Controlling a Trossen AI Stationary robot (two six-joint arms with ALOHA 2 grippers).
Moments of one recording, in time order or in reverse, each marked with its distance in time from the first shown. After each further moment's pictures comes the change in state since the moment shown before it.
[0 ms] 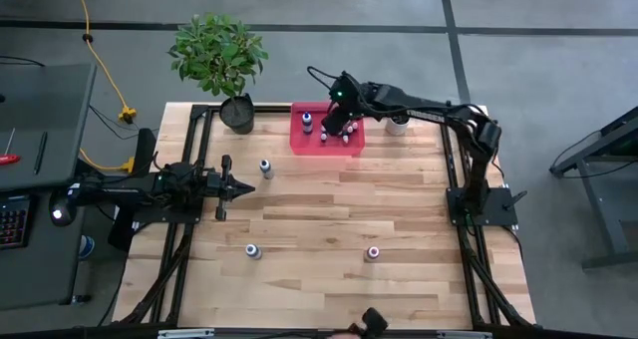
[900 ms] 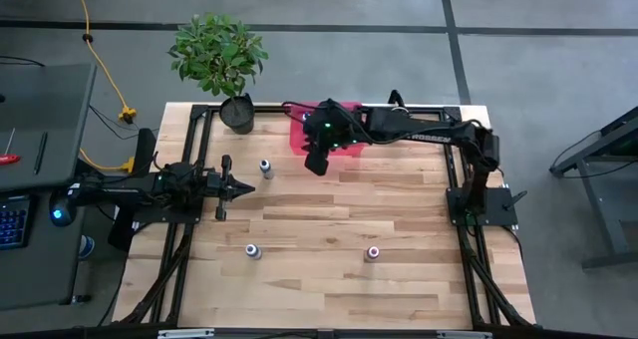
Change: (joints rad) left arm 0.000 0.000 0.000 0.000 0.000 0.000; right arm 0.296 -0.046 0.135 0.022 -0.194 -0.130
